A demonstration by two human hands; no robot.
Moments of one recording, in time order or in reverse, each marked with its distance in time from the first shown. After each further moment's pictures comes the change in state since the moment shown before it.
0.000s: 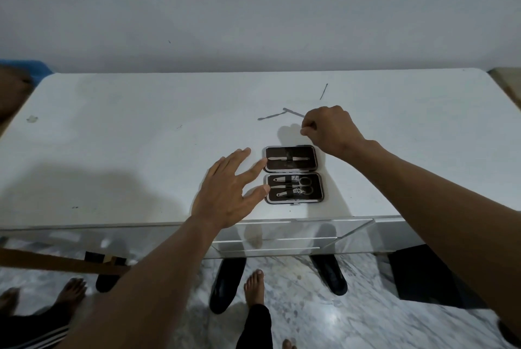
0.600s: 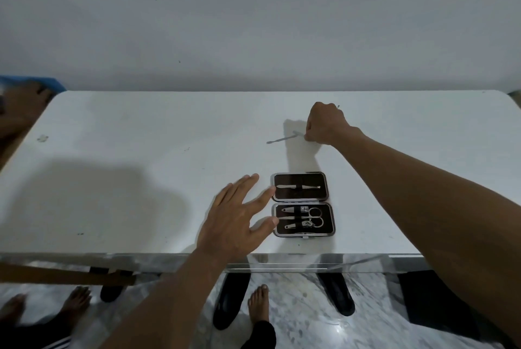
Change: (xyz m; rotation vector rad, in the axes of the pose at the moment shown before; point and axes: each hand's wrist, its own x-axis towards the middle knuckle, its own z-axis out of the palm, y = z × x) left_hand 0.000 0.000 0.000 -0.014 0.008 -0.013; right_hand 0.098 -0.004 0.009 -0.094 -0.120 0.187
